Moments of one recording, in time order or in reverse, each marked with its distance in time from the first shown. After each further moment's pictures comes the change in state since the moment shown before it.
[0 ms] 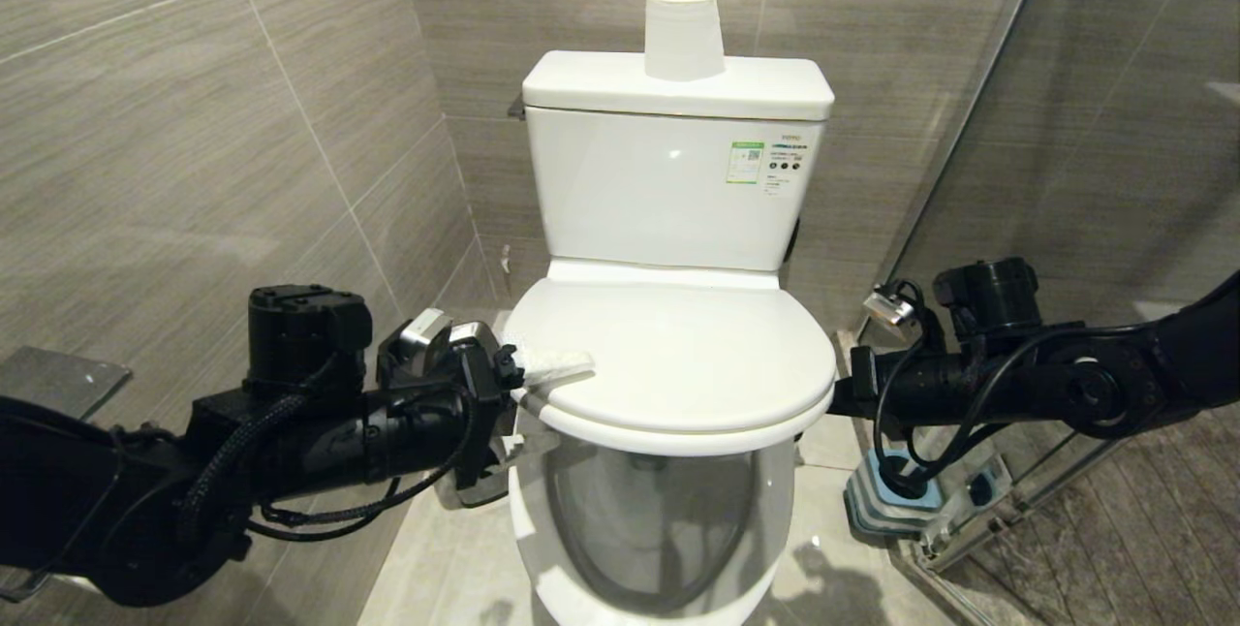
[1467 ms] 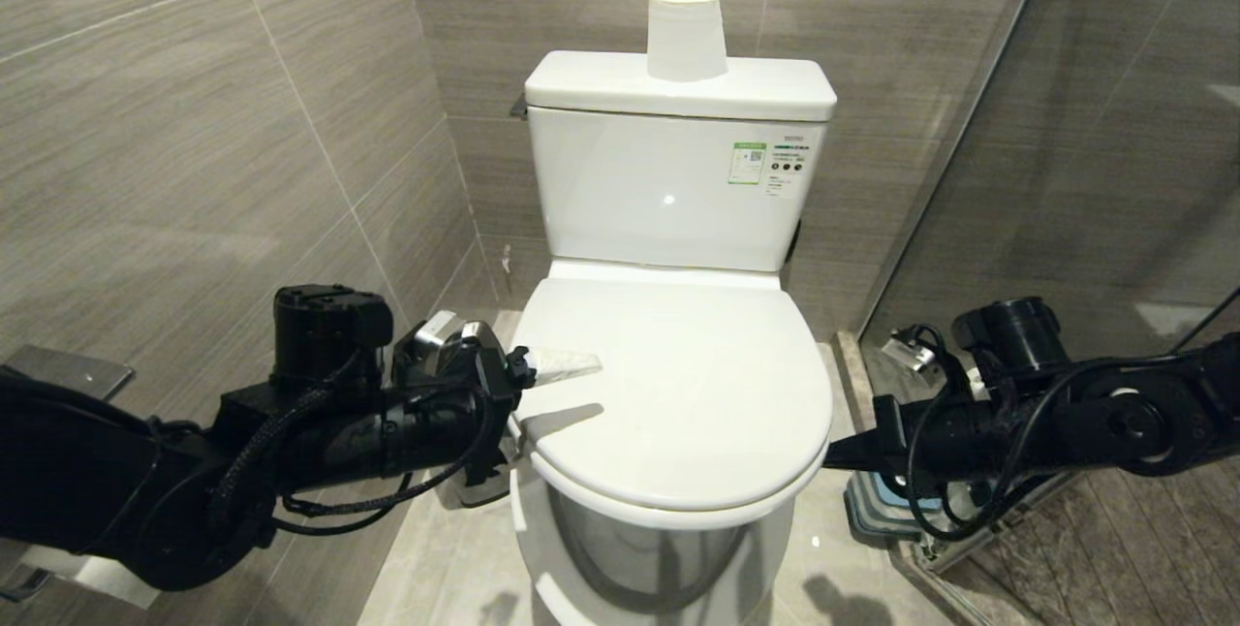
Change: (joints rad) left arm -0.005 0.042 -0.034 -0.002 -0.006 0.000; right arm -0.019 -0.059 0.137 0.116 -0.002 -0.046
